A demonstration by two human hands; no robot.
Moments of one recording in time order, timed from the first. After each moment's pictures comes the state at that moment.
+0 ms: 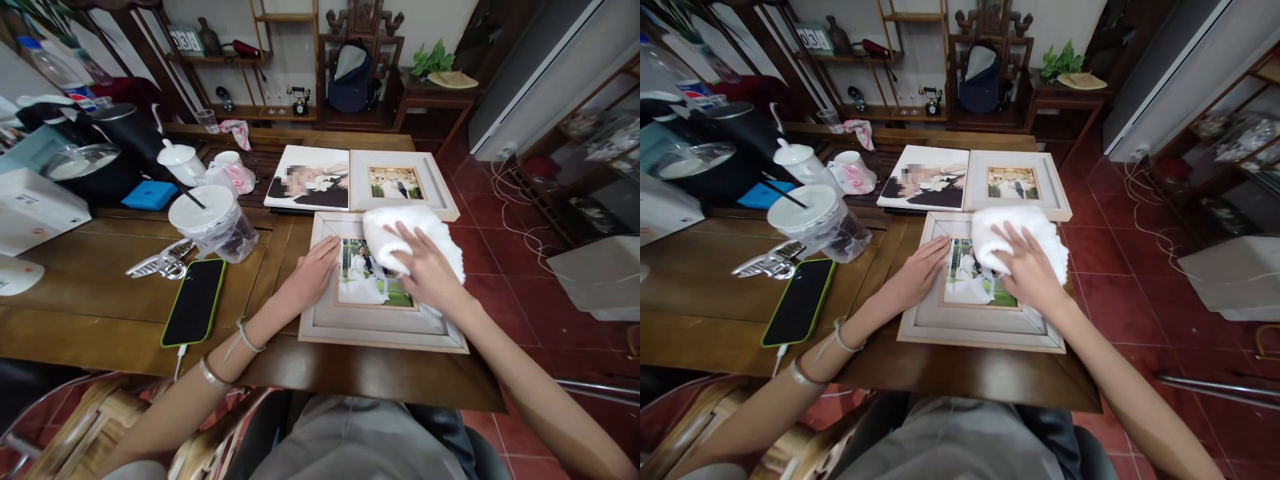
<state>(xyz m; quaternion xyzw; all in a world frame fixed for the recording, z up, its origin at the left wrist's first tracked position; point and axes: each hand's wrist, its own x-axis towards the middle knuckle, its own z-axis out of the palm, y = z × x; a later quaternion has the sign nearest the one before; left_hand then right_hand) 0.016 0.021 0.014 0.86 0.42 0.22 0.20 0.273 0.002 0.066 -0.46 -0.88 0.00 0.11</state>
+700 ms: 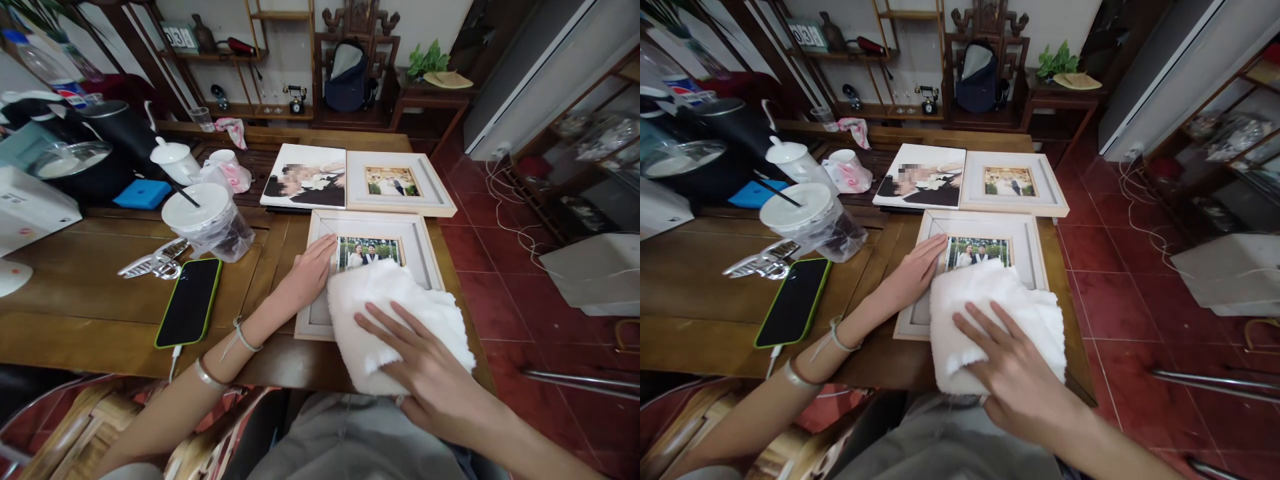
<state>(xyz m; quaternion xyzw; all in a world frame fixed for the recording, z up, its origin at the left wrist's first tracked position) 0.017 0.020 0.011 0.86 0.42 0.24 0.18 0.241 -0.114 0.084 -0.35 -0.92 0.13 0.08</state>
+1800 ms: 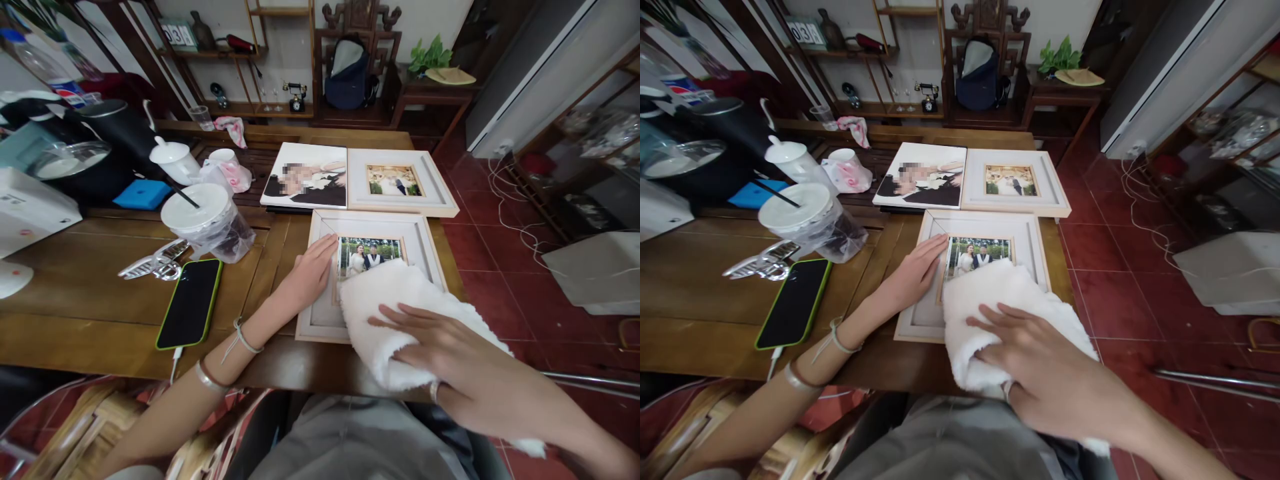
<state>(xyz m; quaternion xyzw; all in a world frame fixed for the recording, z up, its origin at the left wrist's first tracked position) 0.016 0.020 0.013 0.85 0.43 0.24 0.19 0.262 -0.094 0.122 -0.37 -0.89 0.25 -0.01</state>
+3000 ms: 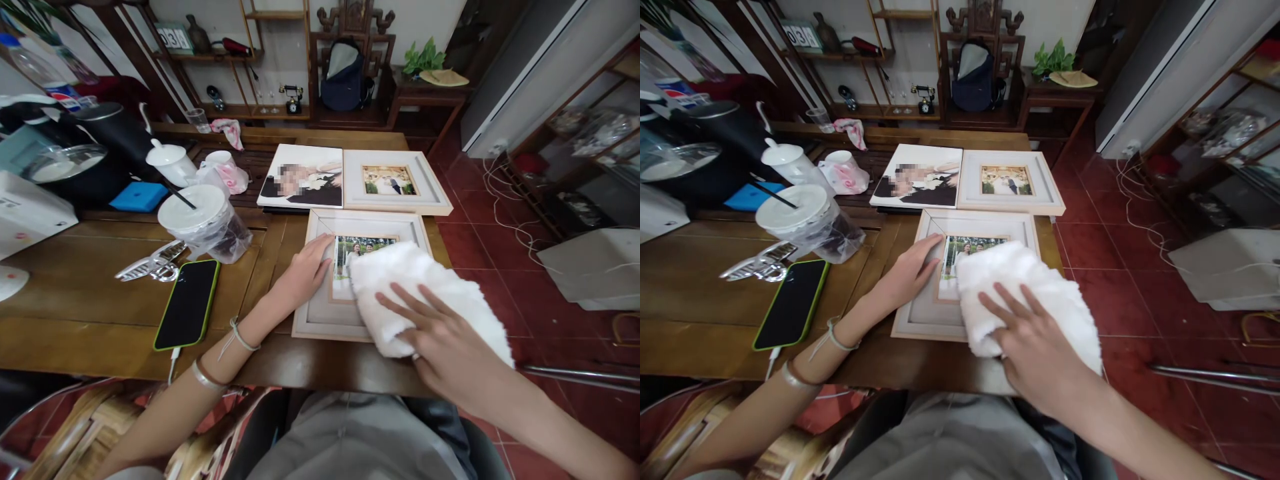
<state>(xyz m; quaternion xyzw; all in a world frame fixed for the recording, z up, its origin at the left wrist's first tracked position) 0.016 0.020 0.022 0.83 0.43 0.26 0.21 0.259 -0.099 0.094 -0.44 -0.89 0.11 -0.01</state>
